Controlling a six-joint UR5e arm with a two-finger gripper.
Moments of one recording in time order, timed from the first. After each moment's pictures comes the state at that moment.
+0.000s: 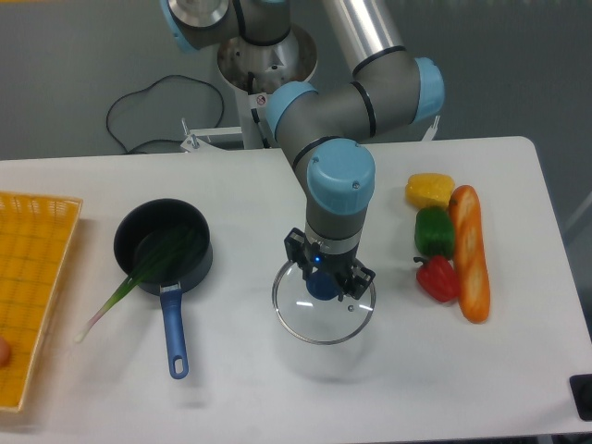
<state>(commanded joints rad) 2.46 -1.96 -1.53 -1.18 1.51 0.98</state>
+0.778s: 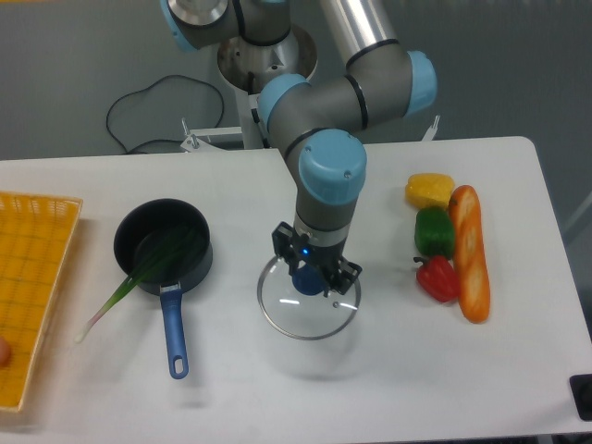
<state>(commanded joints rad) 2.44 -1.86 -1.66 -1.14 1.43 0.98</state>
